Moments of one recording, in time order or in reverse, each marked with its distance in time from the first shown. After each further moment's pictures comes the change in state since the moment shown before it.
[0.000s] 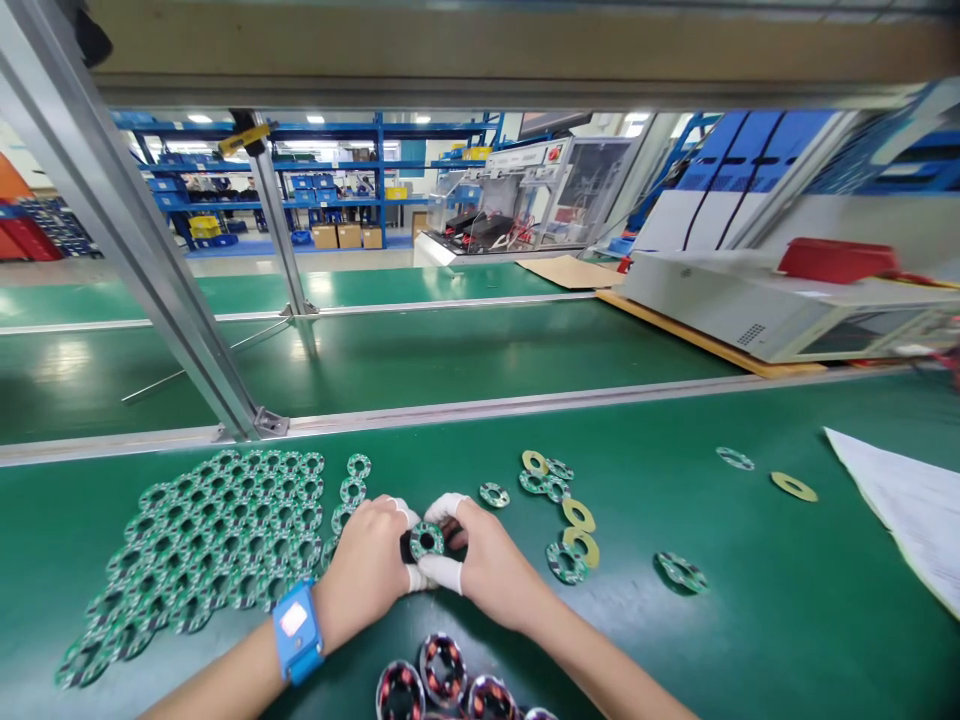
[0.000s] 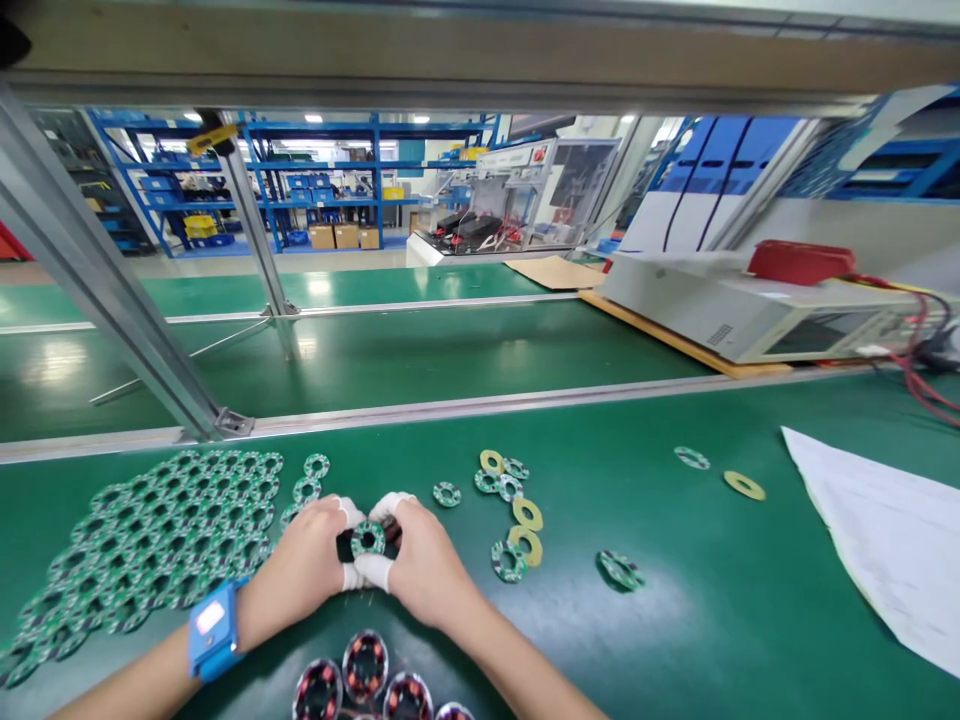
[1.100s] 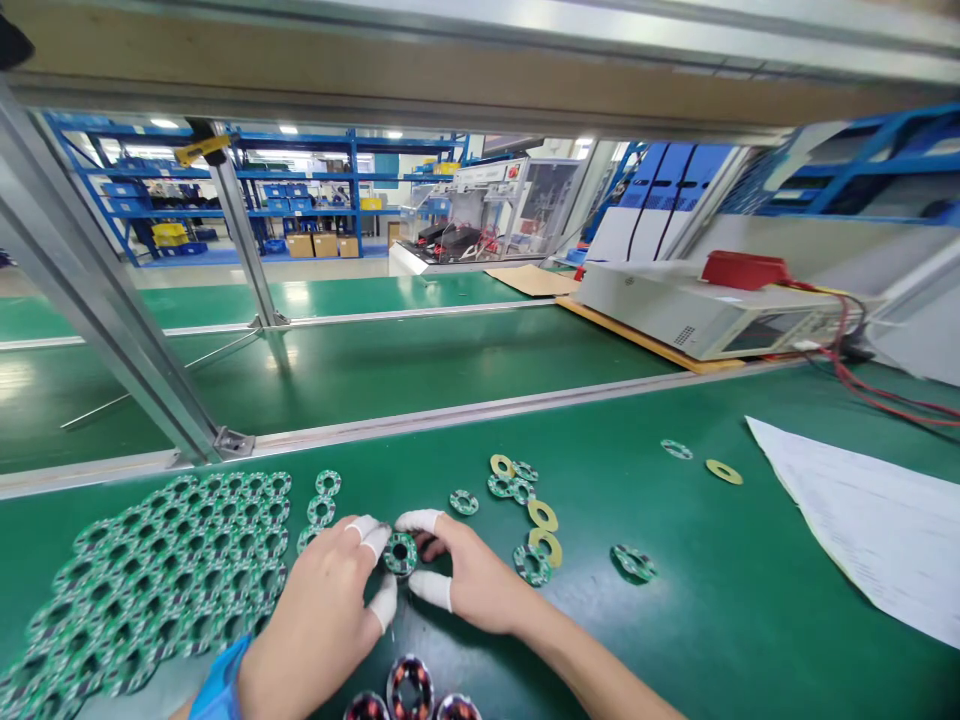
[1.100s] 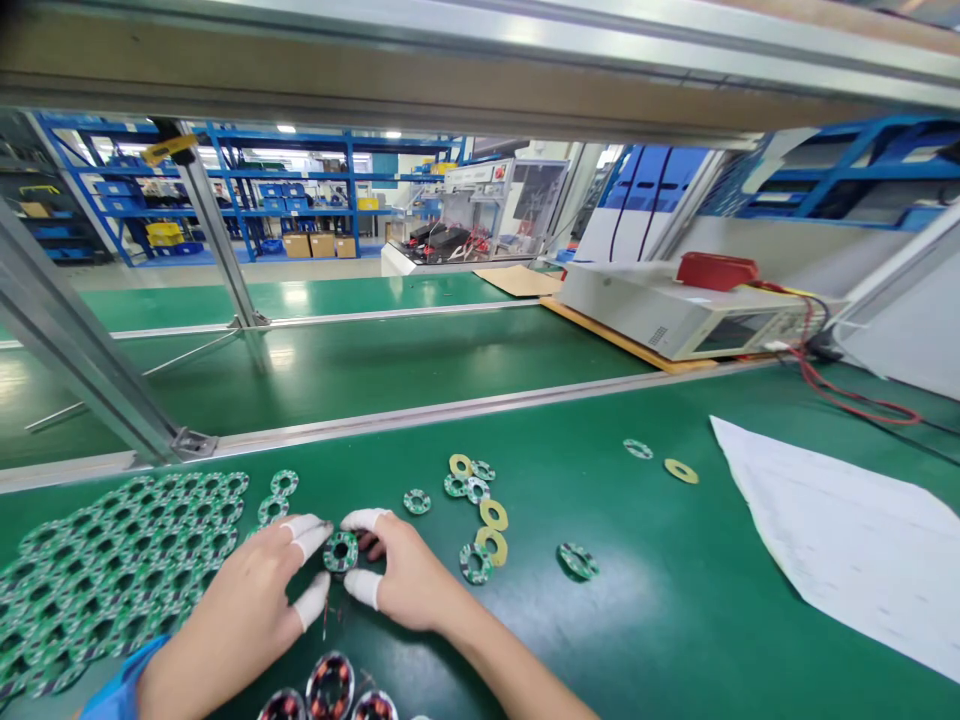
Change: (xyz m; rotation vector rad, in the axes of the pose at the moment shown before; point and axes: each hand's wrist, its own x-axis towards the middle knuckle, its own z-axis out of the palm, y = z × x) left_hand -0.024 -0.005 0.009 0.170 0.274 0.193; right_hand -0.007 0.015 -0.011 0.156 -0.095 -0.063
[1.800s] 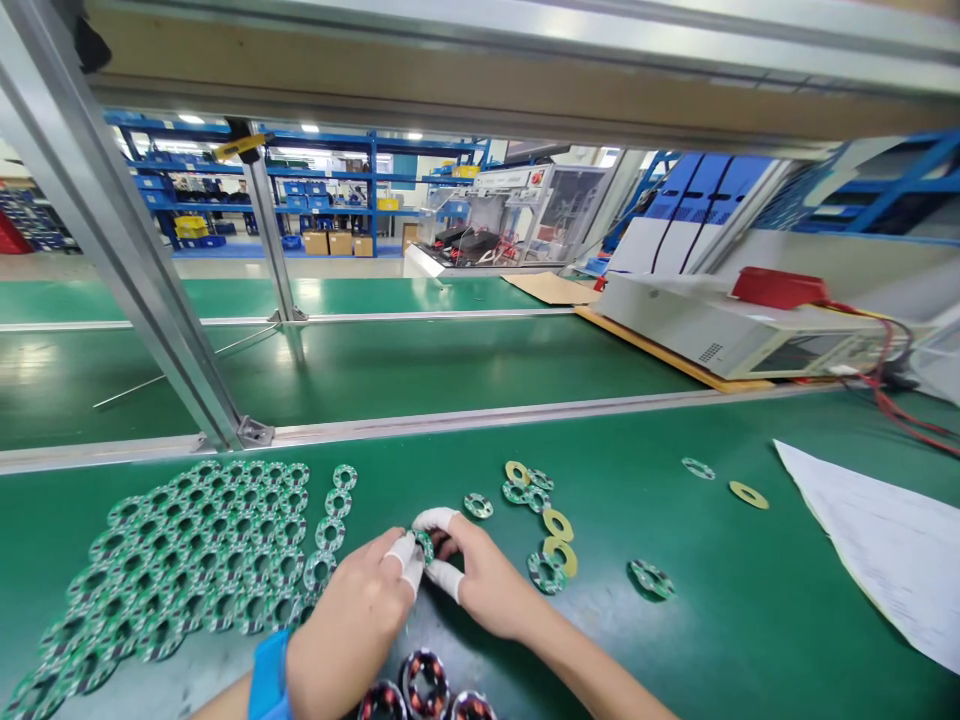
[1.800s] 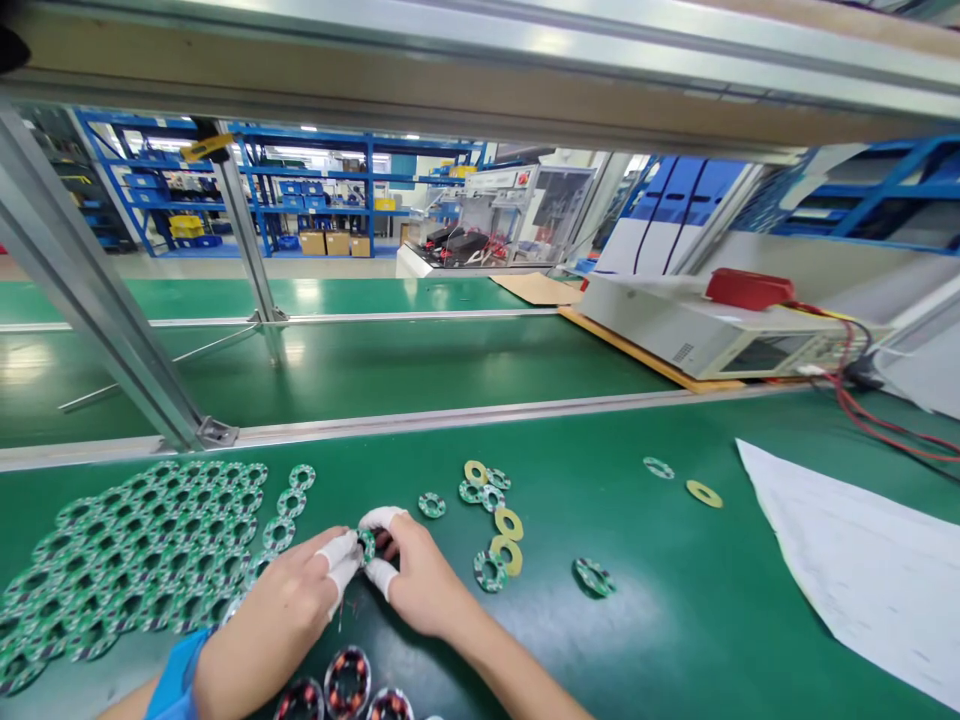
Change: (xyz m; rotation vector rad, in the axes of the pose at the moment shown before) left_hand 0.001 0.011 0.001 0.048 0.178 0.277; right_hand 0.003 0.006 0.007 -0.042 0.042 -0.010
